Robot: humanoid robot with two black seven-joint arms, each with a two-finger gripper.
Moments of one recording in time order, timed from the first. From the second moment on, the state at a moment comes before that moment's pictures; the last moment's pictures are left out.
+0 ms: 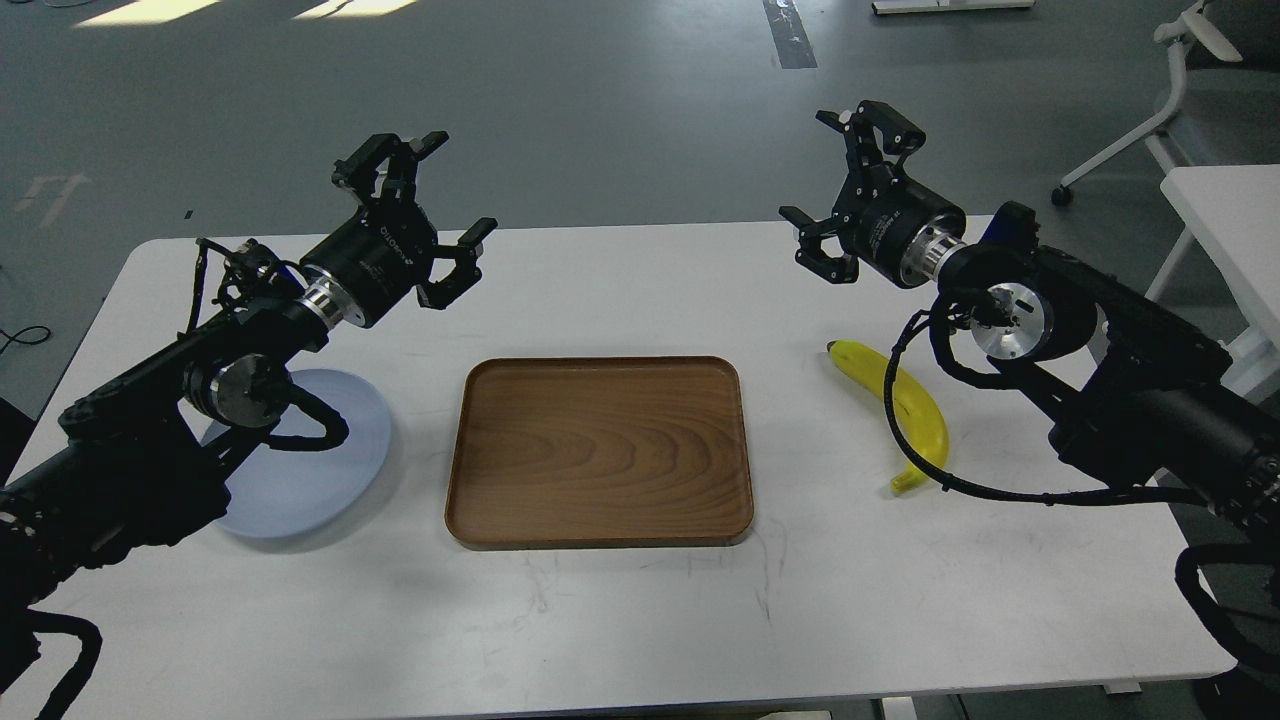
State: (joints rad) left arm -0.82 0.32 -0.53 -0.74 0.06 -0.46 -0.33; right arm 0.87 -0.33 0.57 0.89 -0.04 0.11 0.05
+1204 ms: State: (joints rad) left arm -0.76 0.29 -0.55 -0.74 0.06 -0.41 -0.33; right arm 0.86 -0.43 0.55 0.96 -0.04 0.12 0.06
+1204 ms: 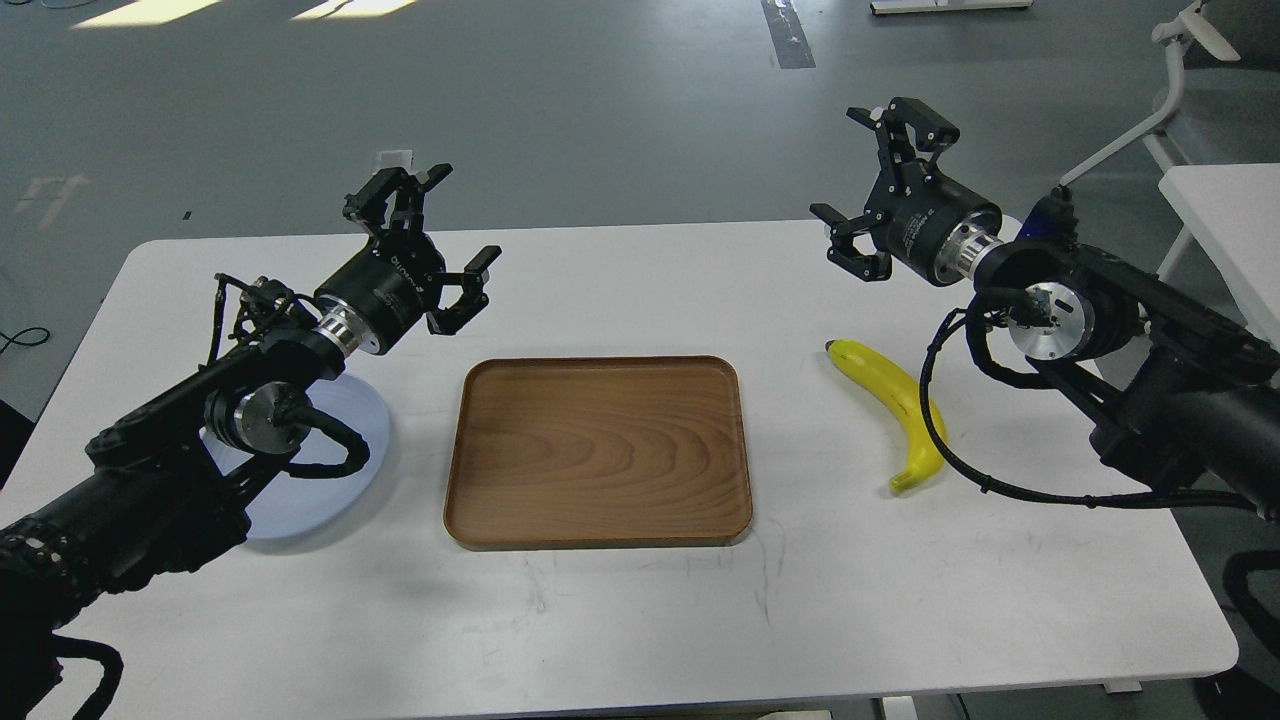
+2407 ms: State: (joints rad) left arm -0.77 0.28 -0.53 -0.70 0.07 -0.25 -0.34; right arm 0.86 -0.46 0.52 0.96 -0.05 0.12 0.06
